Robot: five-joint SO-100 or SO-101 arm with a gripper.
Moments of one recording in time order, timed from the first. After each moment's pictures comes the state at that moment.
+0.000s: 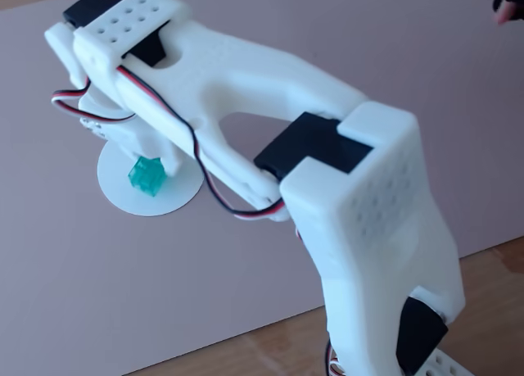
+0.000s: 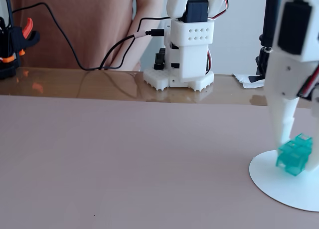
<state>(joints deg) -31.6 62.1 74.5 83.9 -11.8</state>
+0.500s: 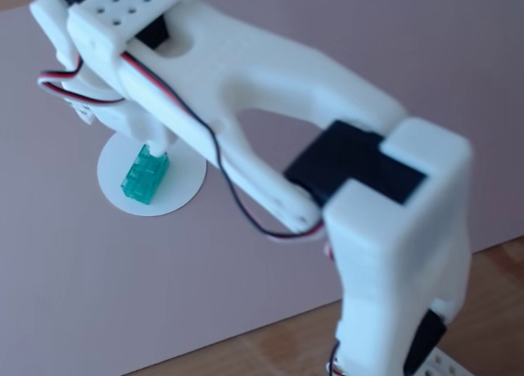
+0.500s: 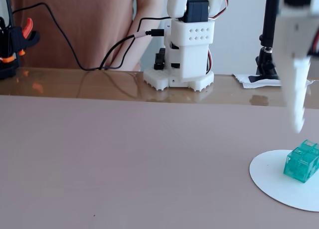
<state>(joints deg) -31.7 74.5 75.8 85.8 -9.4</state>
